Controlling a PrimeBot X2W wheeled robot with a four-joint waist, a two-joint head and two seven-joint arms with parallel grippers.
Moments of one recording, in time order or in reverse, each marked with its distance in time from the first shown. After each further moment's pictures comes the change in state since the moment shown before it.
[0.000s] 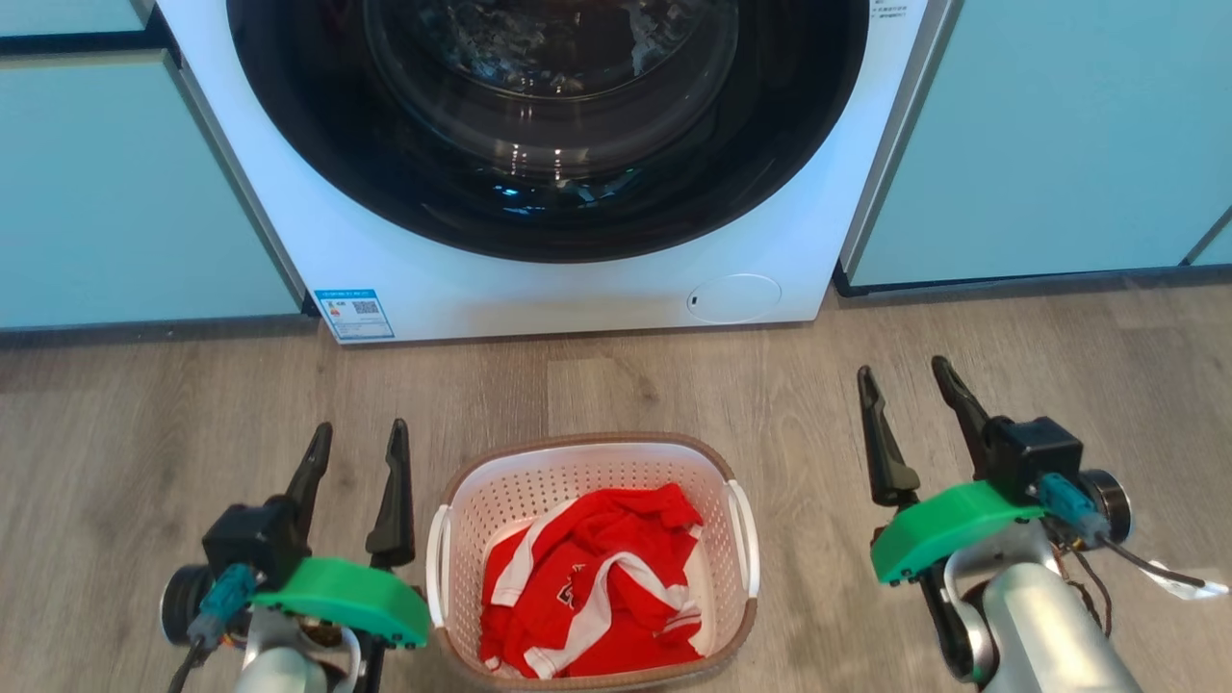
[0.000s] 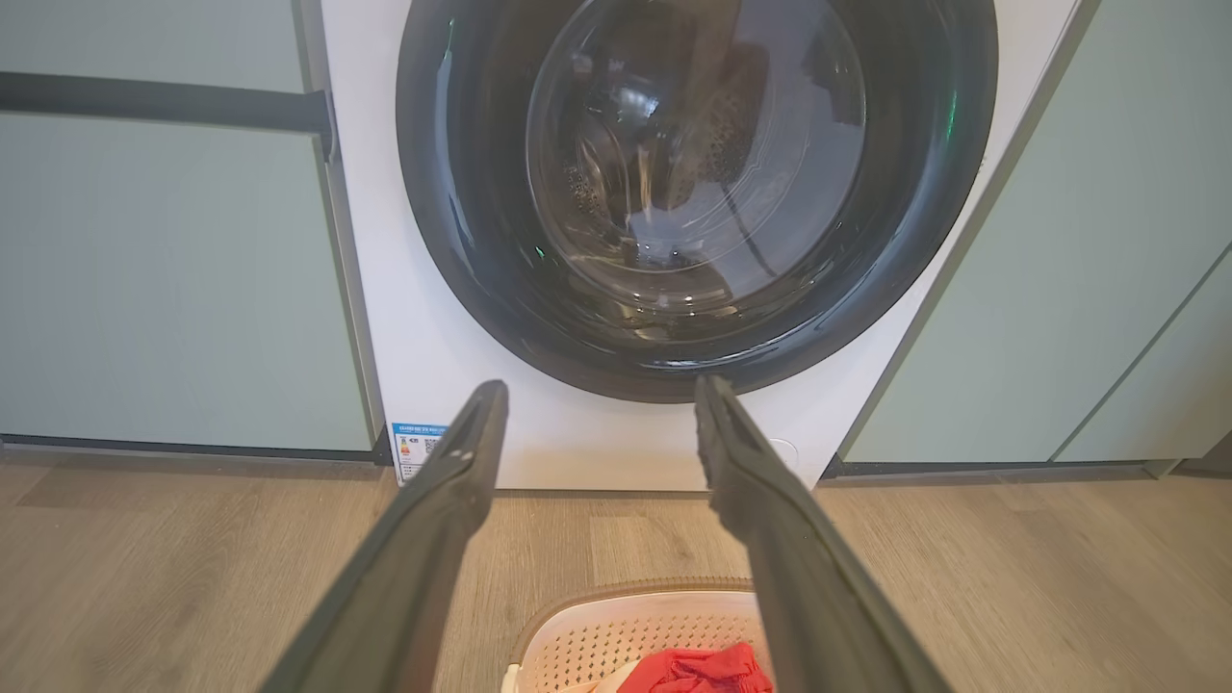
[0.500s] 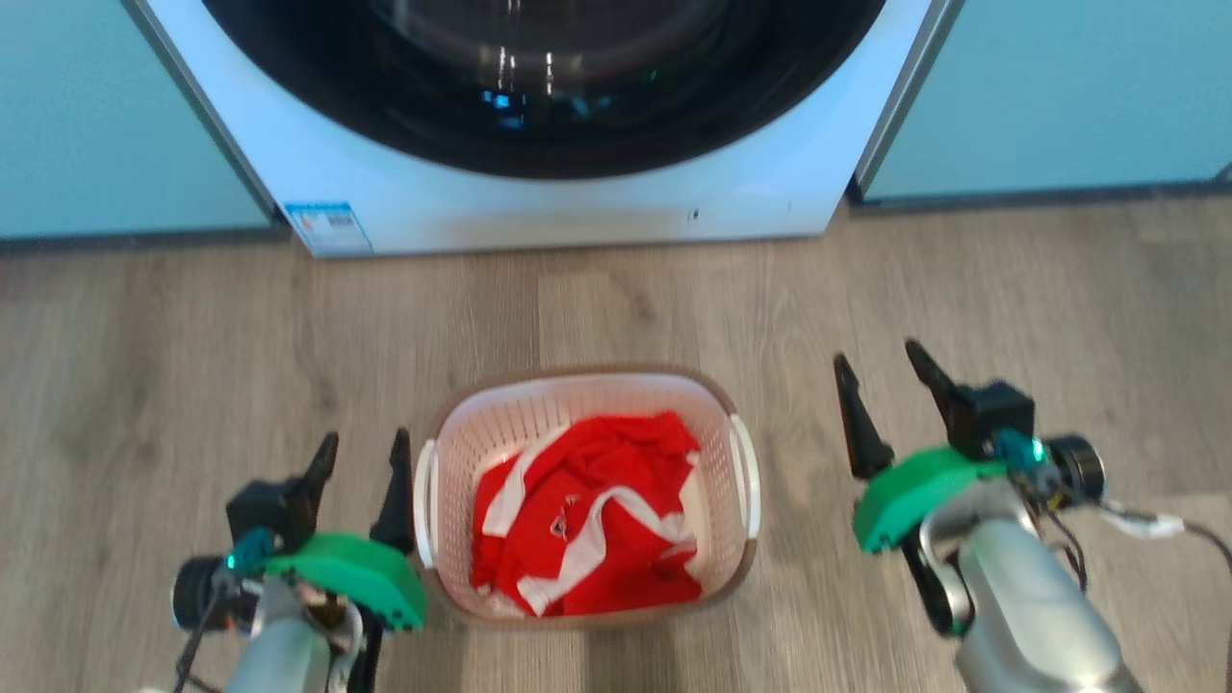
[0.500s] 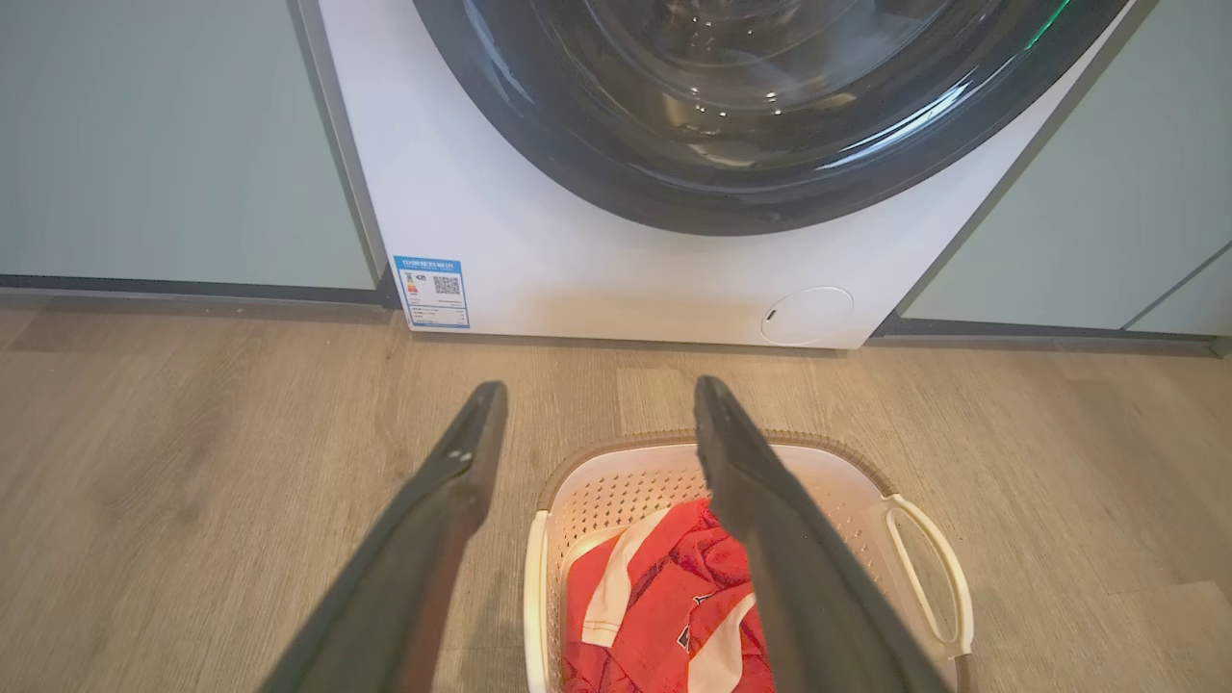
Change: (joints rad) left arm -0.106 -0.002 0.002 0.239 0.012 -0.009 0.000; right arm -0.118 -0.001 0.037 0.177 -0.041 0.000 0.000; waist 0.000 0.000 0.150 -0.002
